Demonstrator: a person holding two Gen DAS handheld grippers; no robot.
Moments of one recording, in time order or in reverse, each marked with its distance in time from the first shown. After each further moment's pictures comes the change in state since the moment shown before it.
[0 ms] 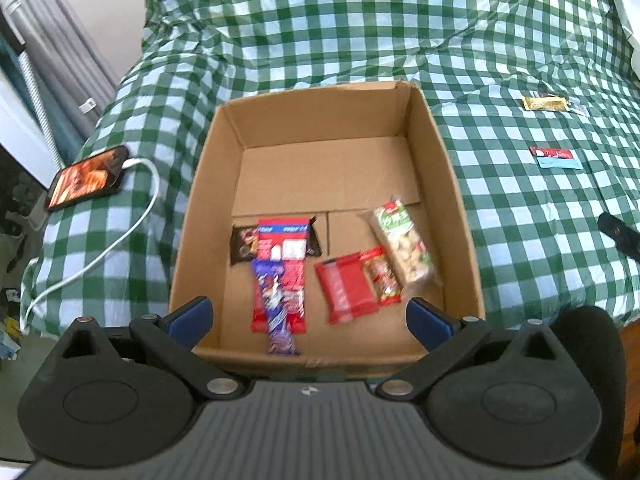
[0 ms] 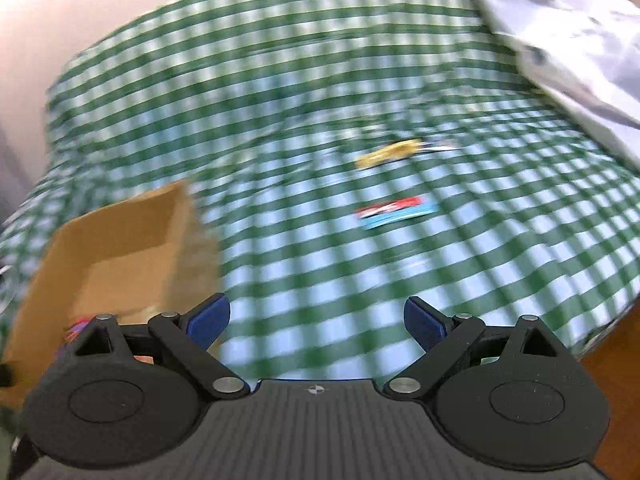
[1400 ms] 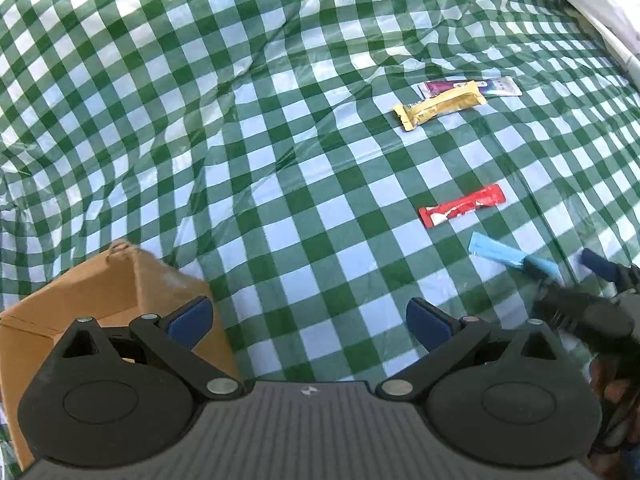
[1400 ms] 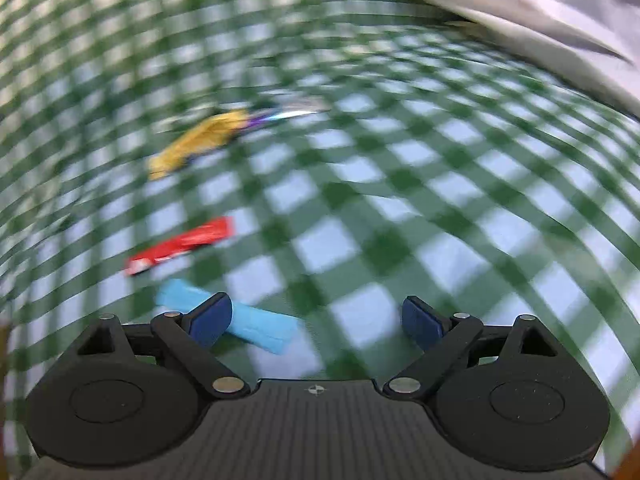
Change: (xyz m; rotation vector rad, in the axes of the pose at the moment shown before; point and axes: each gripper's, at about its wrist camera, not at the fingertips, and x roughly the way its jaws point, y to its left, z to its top) left arm 0.148 -0.257 0.175 0.307 -0.003 -0.147; right arm 0.216 -0.144 0.029 0.054 0.053 -0.059
